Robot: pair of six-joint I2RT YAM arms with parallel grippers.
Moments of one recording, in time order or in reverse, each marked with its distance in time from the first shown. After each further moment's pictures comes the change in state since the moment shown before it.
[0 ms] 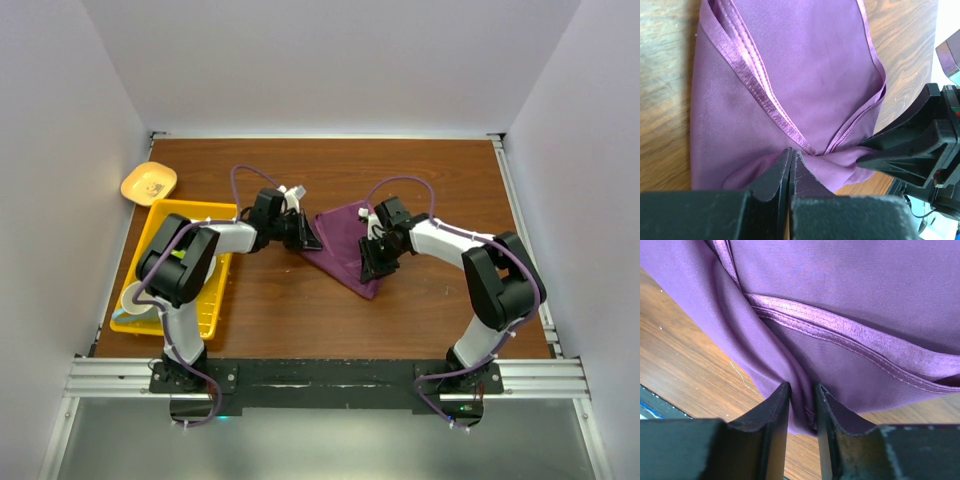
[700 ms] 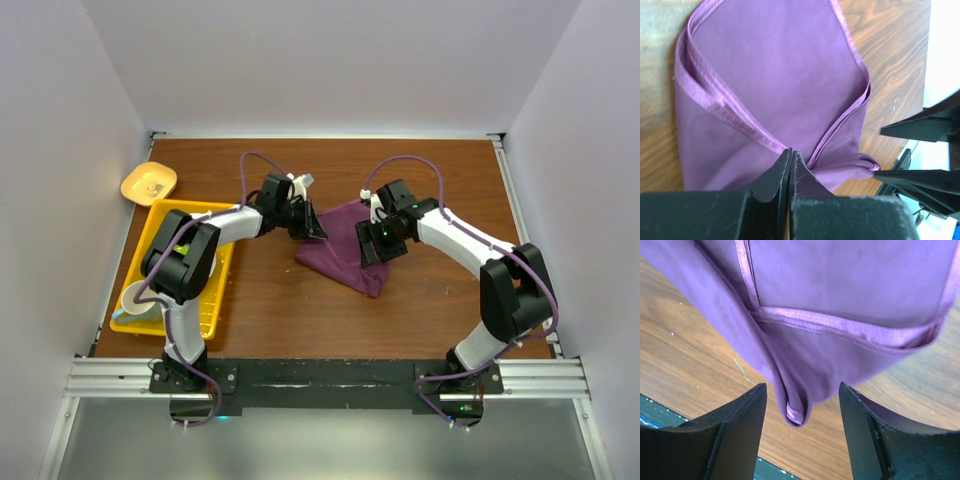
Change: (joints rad) left arm -0.010 0.037 0.191 -0.192 0.011 0.032; right arm -0.001 -0.077 0.147 -0.156 0.122 -0.058
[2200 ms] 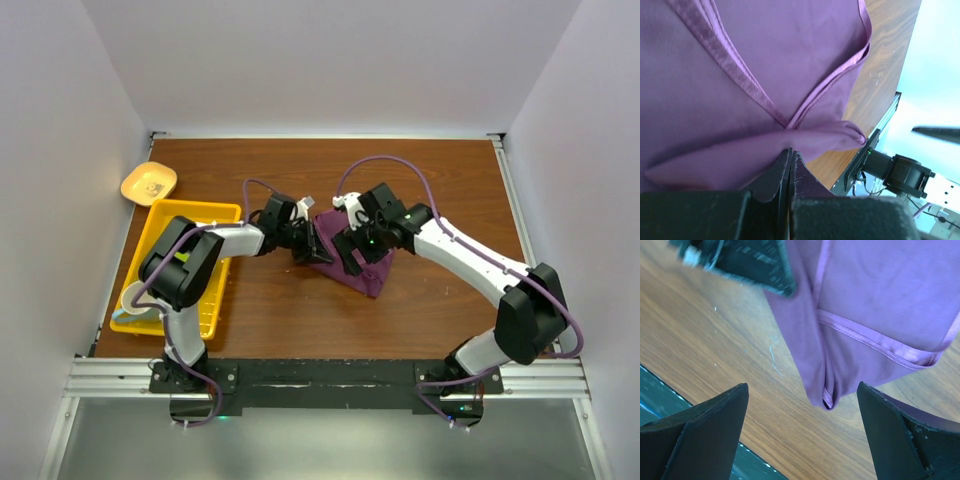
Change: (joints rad) left arm -0.061 -0.053 -0.182 0.087 0.063 -0.229; right arm 0.178 -0.137 0.049 -0.039 0.066 -0.148
